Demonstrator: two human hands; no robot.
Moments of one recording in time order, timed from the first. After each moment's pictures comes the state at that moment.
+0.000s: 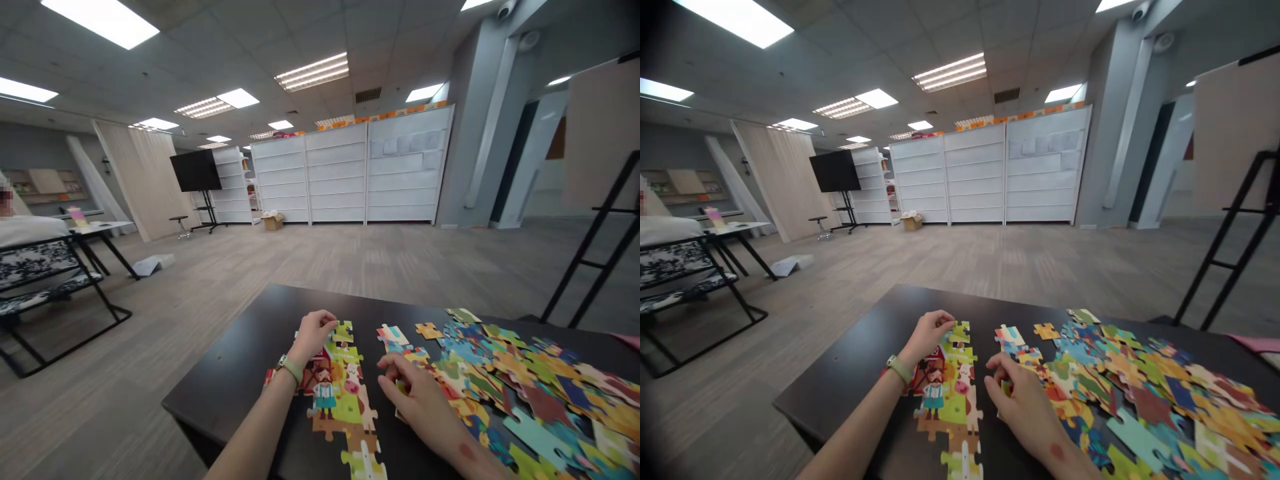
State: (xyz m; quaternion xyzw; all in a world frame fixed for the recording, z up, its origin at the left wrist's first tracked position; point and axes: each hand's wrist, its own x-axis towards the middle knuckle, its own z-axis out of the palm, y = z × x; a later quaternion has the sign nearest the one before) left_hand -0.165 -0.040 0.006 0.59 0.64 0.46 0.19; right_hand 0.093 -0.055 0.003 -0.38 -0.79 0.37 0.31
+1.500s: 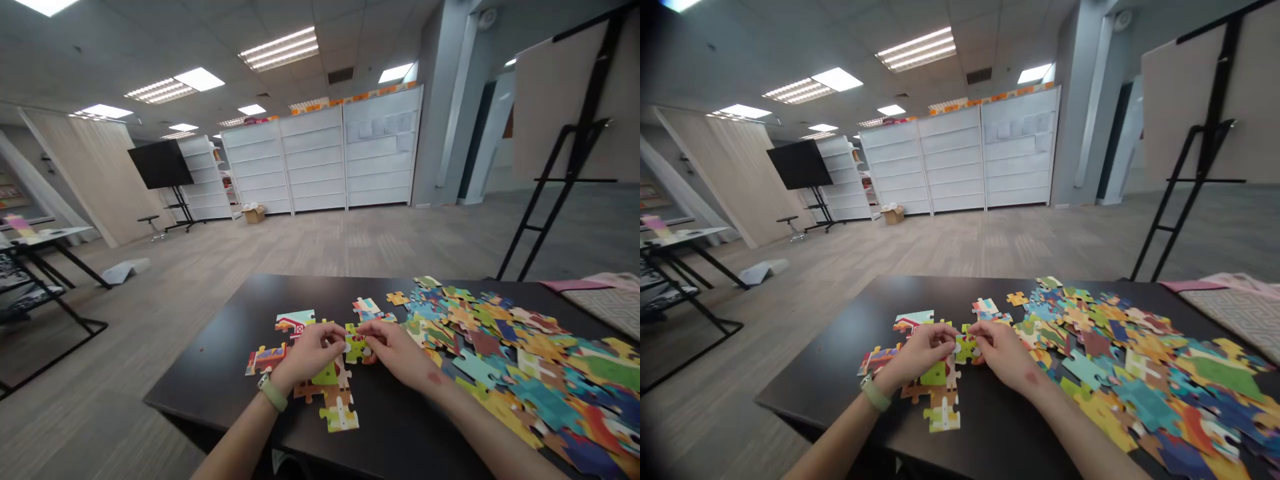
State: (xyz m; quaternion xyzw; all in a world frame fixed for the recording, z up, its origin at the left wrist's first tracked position) left_hand -0.102 -0.107 0.014 0.71 0.53 0.37 0.30; right_hand 0.108 -0.046 0.008 -0.34 -0.75 0.48 0.31
